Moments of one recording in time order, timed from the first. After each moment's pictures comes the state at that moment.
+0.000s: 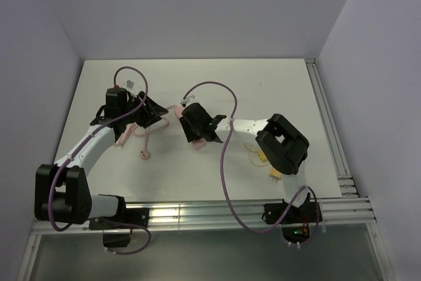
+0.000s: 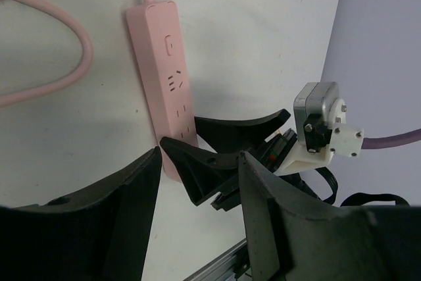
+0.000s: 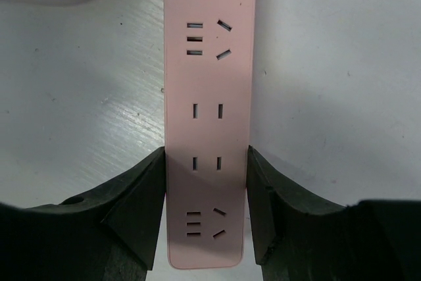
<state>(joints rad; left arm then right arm) -0.13 1.32 0.83 -0.14 0.45 -0.86 0.88 1.95 1.25 -0.14 0.21 0.34</state>
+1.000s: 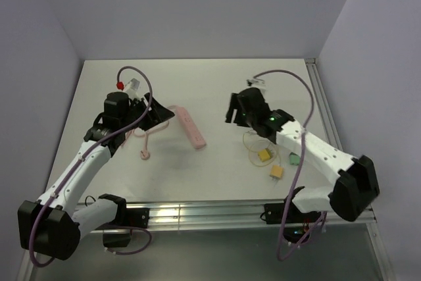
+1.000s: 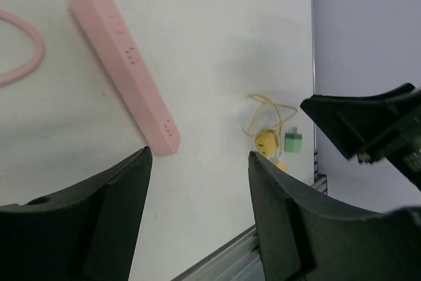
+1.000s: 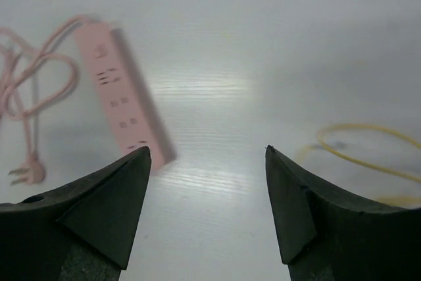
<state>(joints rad) -0.24 1.07 0.81 -0.24 0.36 -0.76 0.67 1.37 1.08 -0.41 0.27 0.60</state>
